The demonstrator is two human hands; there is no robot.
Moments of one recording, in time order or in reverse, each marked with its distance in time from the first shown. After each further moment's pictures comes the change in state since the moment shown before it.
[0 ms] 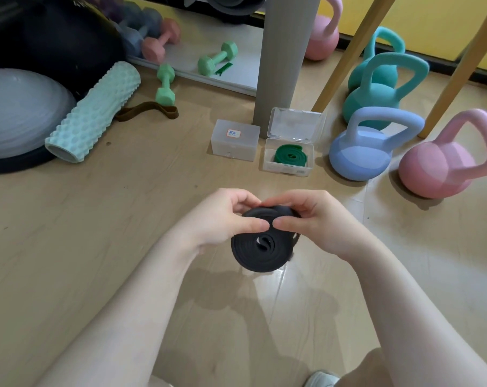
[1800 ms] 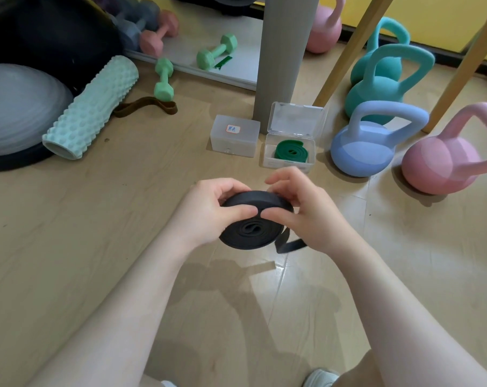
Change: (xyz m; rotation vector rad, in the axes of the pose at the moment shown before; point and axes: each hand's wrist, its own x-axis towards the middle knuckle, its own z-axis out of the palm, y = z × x) left_hand 0.000 -0.004 -0.006 0.067 0.217 0.168; right_hand 0.013 0.009 0.008 -0.189 0.132 -0.142
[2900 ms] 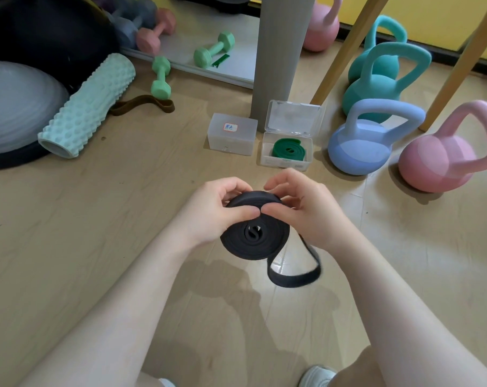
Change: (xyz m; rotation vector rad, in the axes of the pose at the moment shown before) left_hand 0.005 -0.003 0.009 -0.057 -0.074 -0.016; right_hand -0.002 -0.002 -0.005 0.042 0.008 0.044
